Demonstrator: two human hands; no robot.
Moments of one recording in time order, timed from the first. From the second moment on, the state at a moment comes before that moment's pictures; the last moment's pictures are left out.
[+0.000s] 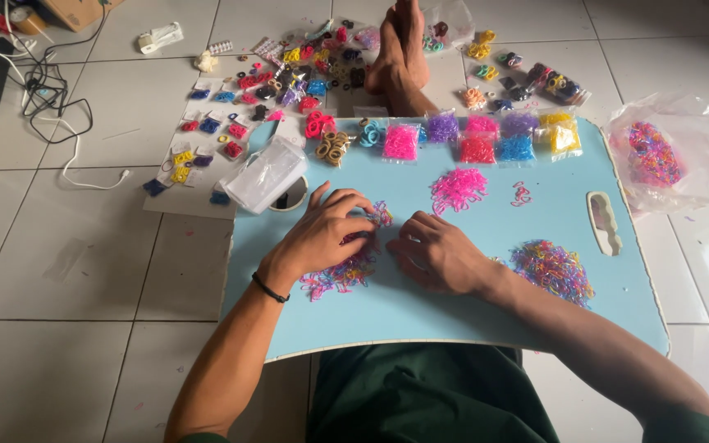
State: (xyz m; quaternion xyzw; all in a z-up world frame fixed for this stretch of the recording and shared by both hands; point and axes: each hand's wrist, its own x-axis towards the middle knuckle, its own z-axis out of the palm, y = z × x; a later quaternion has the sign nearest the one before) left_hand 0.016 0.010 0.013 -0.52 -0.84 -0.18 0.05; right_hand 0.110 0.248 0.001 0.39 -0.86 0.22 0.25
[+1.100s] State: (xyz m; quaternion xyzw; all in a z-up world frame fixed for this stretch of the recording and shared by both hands) left_hand 0.016 0.021 0.006 -0.55 -0.81 -0.19 0.08; right_hand 0.105 0.258 0.020 0.33 -0.82 0.26 0.39
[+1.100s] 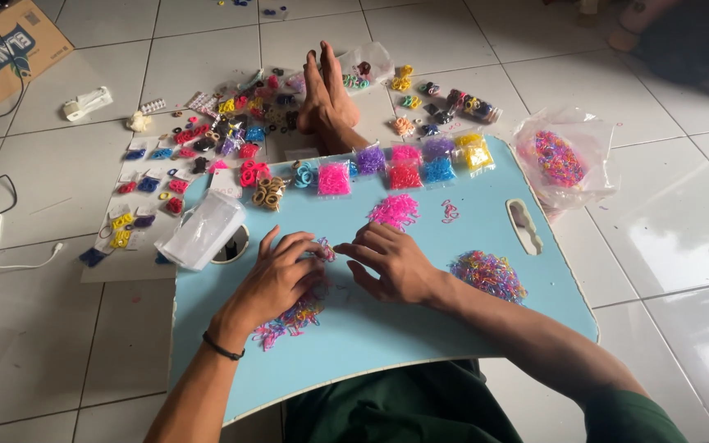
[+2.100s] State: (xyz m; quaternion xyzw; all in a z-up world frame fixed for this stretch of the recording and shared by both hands) left_hand 0.017 0.029 -0.002 -0.54 -0.77 -0.32 0.14; right_hand 0.100 0.247 -0.006 0.30 -0.82 0.38 0.31
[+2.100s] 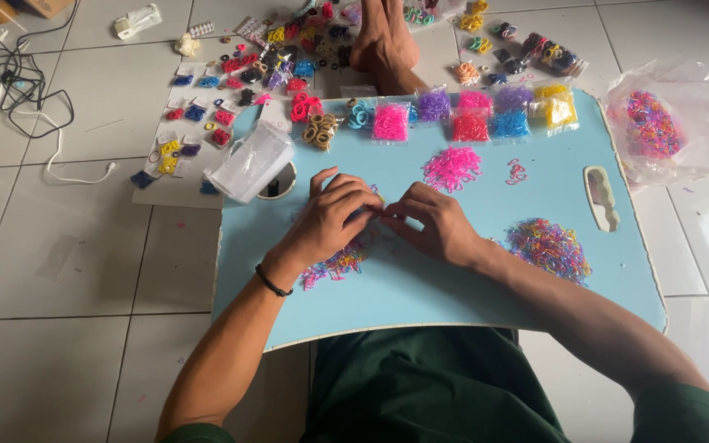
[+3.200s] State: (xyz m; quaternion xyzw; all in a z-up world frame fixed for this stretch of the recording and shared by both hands) left_hand 0.019 0.022 -0.003 -0.51 -0.83 -0.19 0.11; right_hand 0.102 0.260 -0.007 0.39 -0.85 0.25 0.26
